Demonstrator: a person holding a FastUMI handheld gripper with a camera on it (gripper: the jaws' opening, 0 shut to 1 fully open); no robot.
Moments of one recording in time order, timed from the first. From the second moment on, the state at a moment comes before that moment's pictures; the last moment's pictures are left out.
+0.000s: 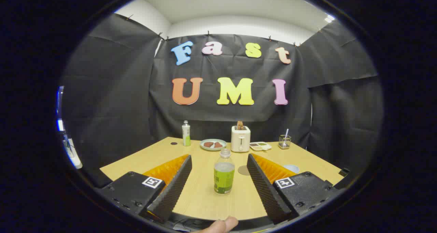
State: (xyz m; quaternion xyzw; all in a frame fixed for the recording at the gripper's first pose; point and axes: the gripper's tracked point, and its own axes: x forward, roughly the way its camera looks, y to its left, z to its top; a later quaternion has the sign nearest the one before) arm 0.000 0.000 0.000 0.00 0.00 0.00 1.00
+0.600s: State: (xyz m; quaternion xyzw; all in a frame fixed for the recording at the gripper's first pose) arm -0.001 -0.009 -0.015 0.00 0.01 -0.02 1.00
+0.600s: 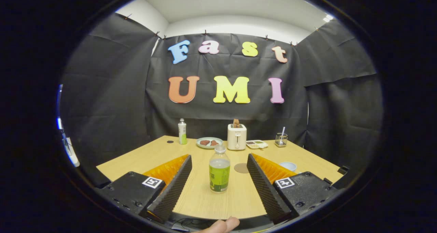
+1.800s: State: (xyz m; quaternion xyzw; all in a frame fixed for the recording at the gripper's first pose) arm 0.094 -0.007 -0.087 0.01 0.06 -0.05 1.00
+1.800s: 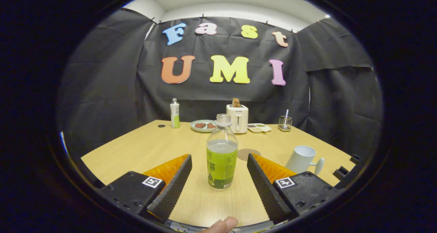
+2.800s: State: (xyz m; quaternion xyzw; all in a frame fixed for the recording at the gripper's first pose) arm 0.177 -0.013 -0.103 0.01 0.04 -0.09 1.00
